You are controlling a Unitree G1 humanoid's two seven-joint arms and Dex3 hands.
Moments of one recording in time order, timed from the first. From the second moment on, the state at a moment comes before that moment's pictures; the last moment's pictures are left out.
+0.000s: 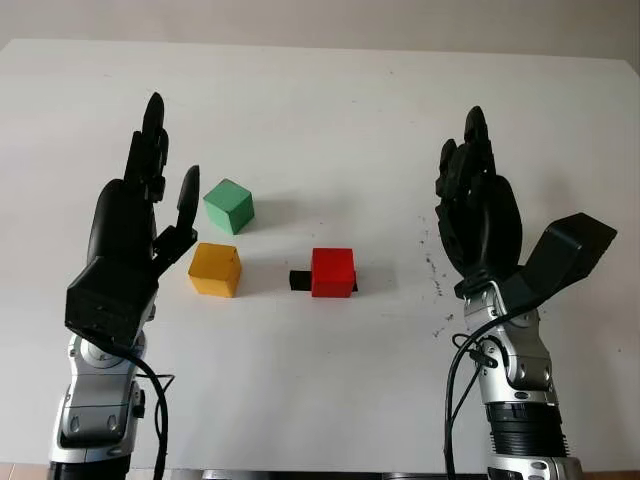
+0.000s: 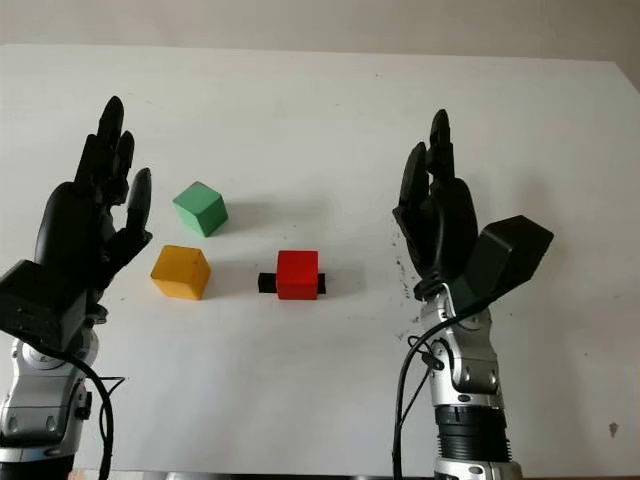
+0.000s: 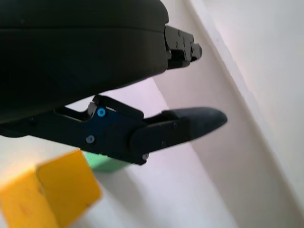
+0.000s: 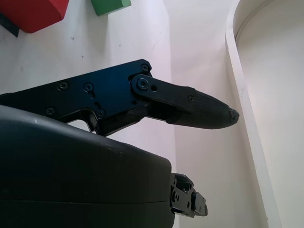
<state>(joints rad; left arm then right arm) -0.13 0.33 0.16 -0.26 0.24 0.00 -0.03 -0.33 -0.08 -0.13 0.08 0.25 0.02 0.11</state>
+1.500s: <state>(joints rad) -0.04 0.77 0.07 -0.39 0.80 0.00 -0.28 -0.33 -0.09 -0.14 0.06 0.23 0.07 0.12</state>
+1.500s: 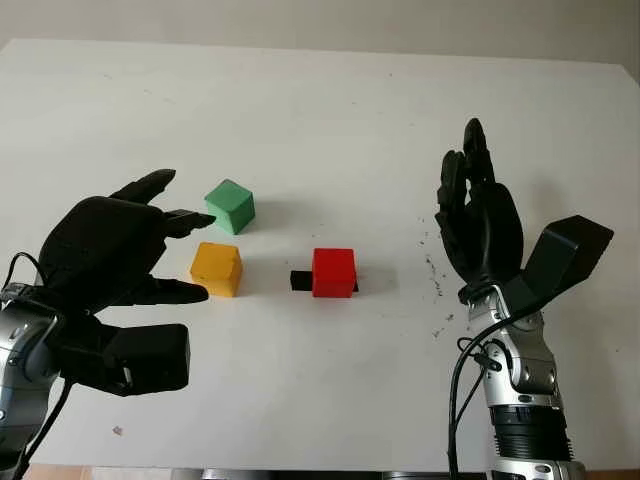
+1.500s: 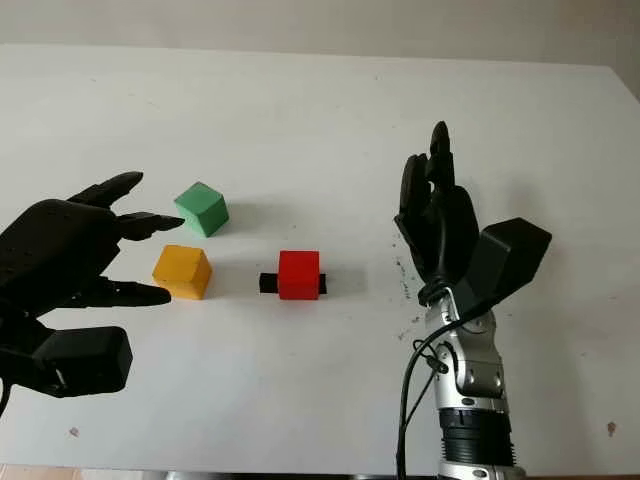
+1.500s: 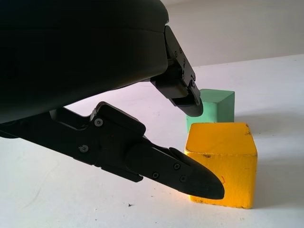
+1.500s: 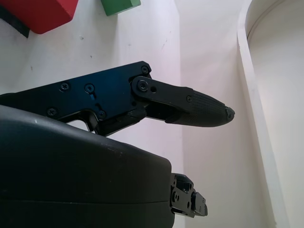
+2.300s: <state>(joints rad) -0.04 0.75 0.06 -0.38 0.81 -0.05 -0.29 -0.31 -0.09 -0.14 0.01 0.24 0.09 0.12</state>
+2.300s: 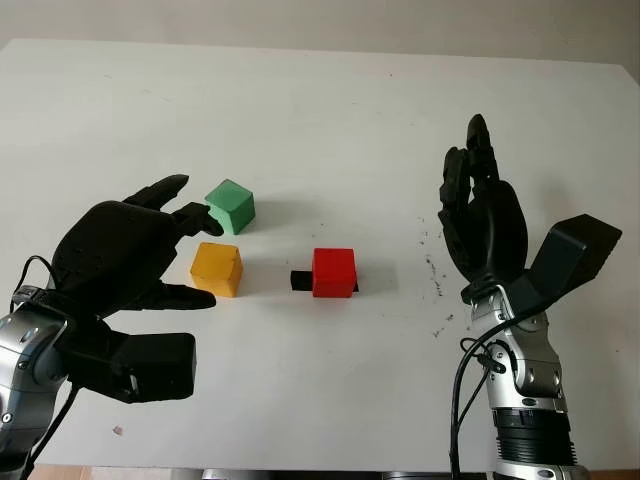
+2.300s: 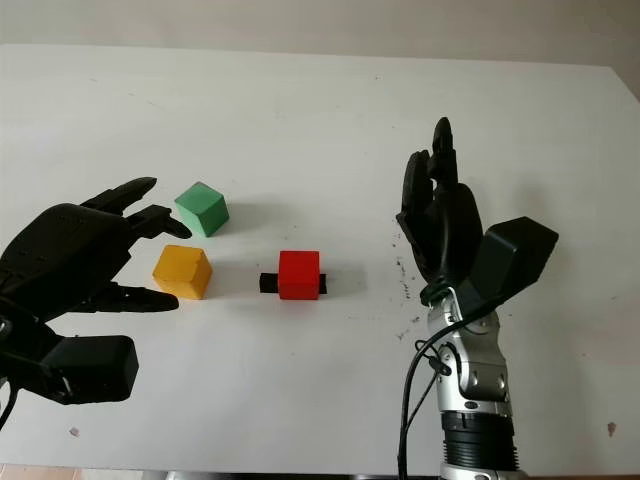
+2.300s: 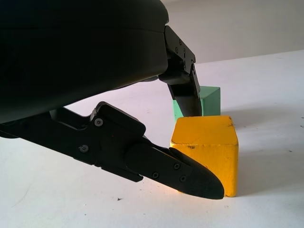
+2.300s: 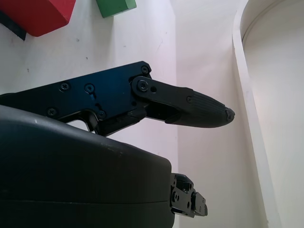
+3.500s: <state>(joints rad) -0.04 0.65 0.13 -0.39 0.37 -0.02 -0.35 -0.28 -0.08 -0.15 -0.03 0.24 0.12 0.10</state>
